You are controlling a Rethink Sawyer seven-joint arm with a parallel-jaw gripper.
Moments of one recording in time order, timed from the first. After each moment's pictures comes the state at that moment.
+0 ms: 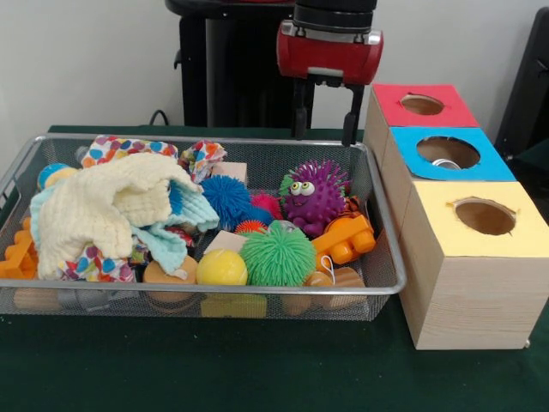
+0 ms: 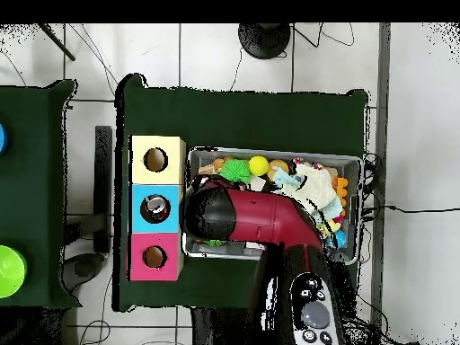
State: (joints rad) arm -0.19 -0.80 0.01 1.72 -0.07 0.46 1.82
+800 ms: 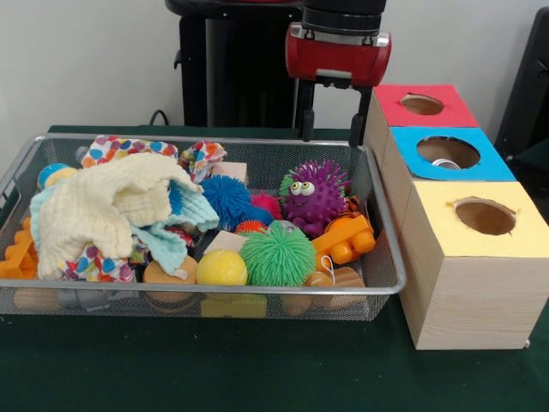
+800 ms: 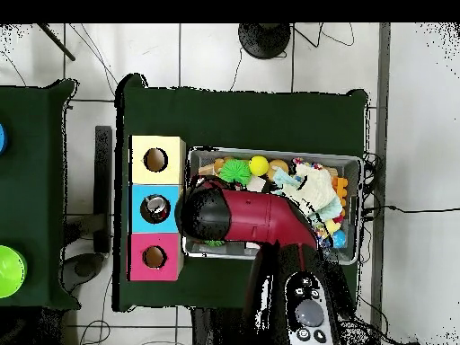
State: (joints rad) arm -0.18 -0.79 0.01 1.72 -0.08 0.46 1.82
